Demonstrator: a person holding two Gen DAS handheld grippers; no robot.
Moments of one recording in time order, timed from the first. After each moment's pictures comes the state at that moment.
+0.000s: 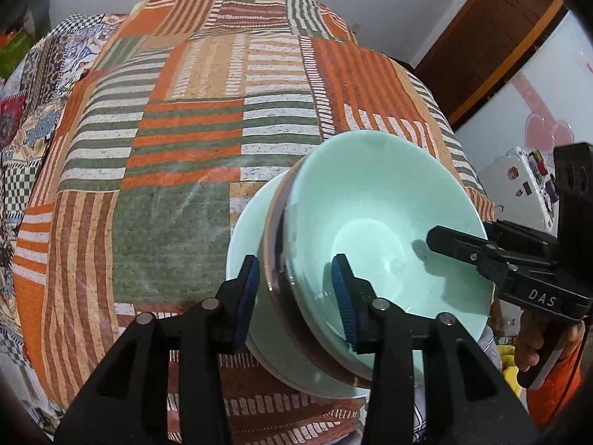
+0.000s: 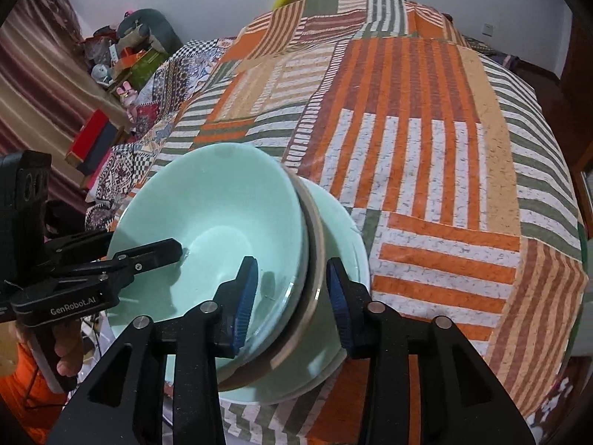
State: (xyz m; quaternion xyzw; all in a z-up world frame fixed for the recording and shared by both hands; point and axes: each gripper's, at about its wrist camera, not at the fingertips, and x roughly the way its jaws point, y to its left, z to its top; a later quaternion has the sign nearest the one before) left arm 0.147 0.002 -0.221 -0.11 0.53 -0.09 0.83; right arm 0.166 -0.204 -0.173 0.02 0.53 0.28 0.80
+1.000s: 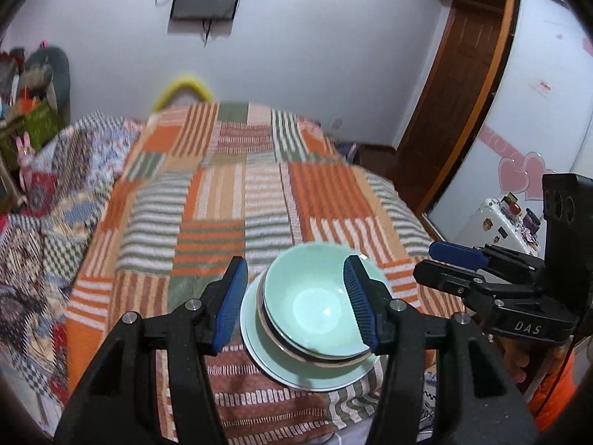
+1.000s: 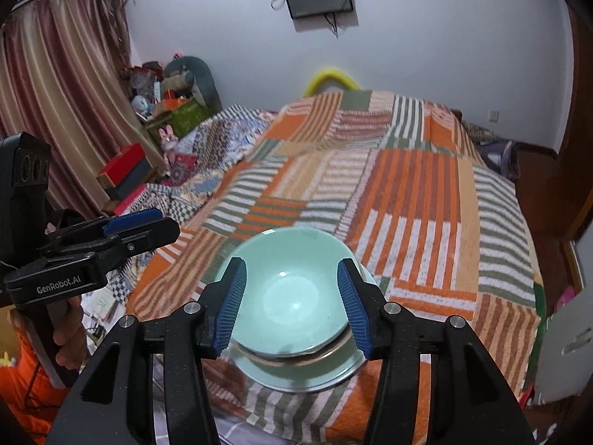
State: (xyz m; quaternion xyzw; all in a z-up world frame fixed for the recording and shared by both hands) left arm 0.059 -0.001 -0.082 -0.08 0.33 -0.08 0.93; right arm 0.102 -0.196 -0.075 0.00 0.37 0.31 0.87
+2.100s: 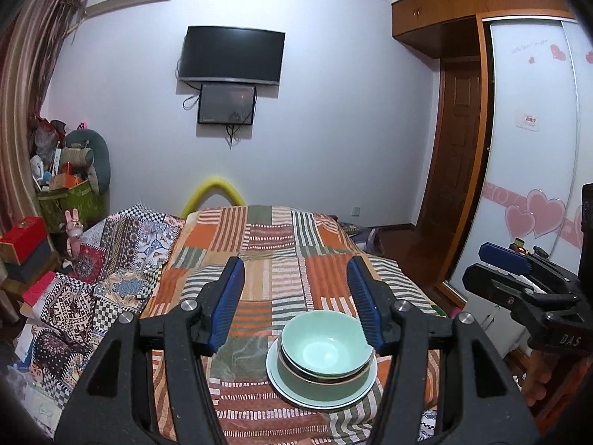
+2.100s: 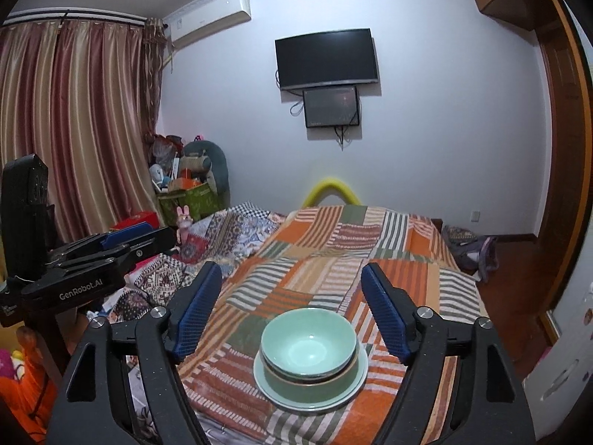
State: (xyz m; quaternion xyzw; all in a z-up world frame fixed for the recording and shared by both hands) left arm -0.064 -0.016 0.002 -0.04 0.16 -0.02 0.99; right arm 0.000 -0.215 0.008 0.00 0.17 0.30 0.94
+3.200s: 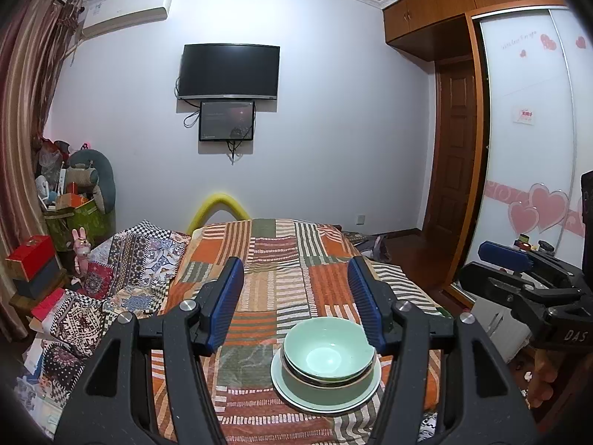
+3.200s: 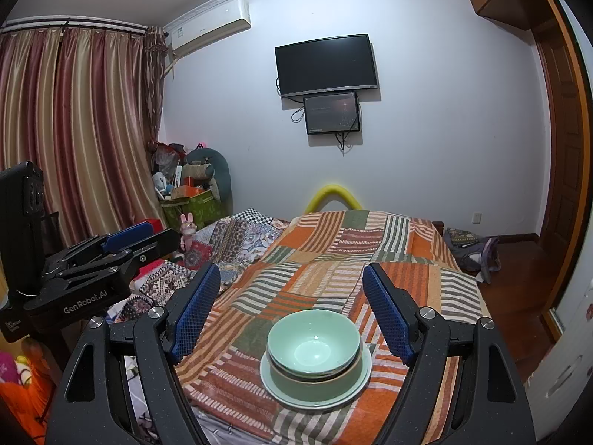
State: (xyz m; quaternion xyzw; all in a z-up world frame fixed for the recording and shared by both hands) left arm -0.075 -0.027 0.001 -0.02 0.13 -0.01 0.99; right arm -0.012 -0.222 0.007 0.01 0.16 0.31 0.94
